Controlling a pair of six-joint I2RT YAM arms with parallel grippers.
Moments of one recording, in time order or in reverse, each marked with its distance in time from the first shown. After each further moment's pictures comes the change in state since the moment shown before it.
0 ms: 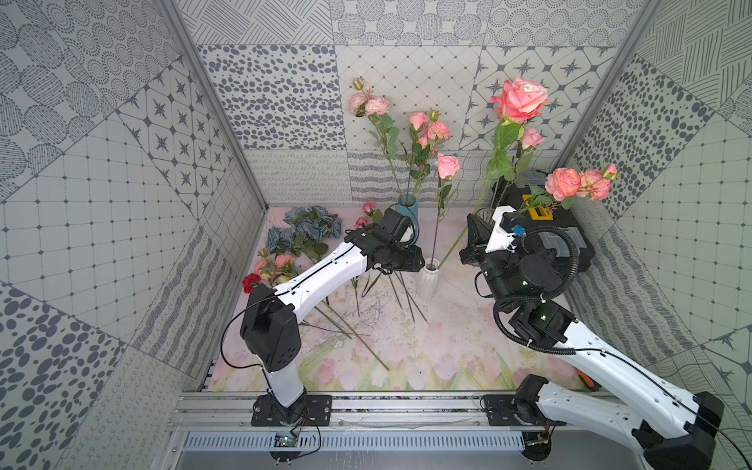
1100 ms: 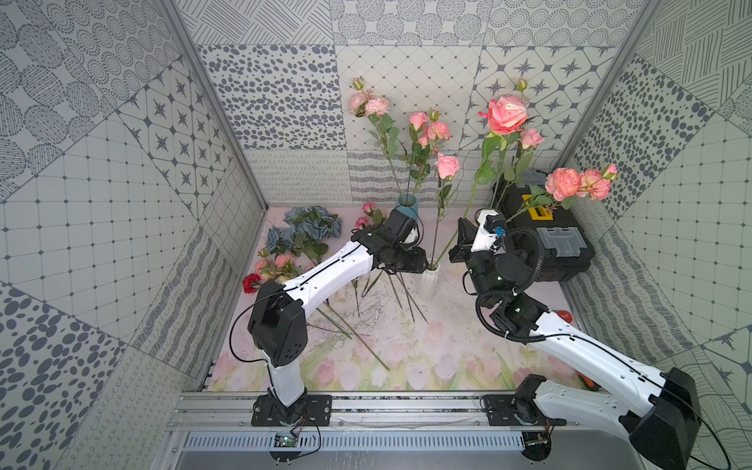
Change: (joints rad) left arm -0.011 0.048 0.021 0.001 0.018 0.008; right arm -0.051 0.128 -0.099 0.164 0.029 0.055
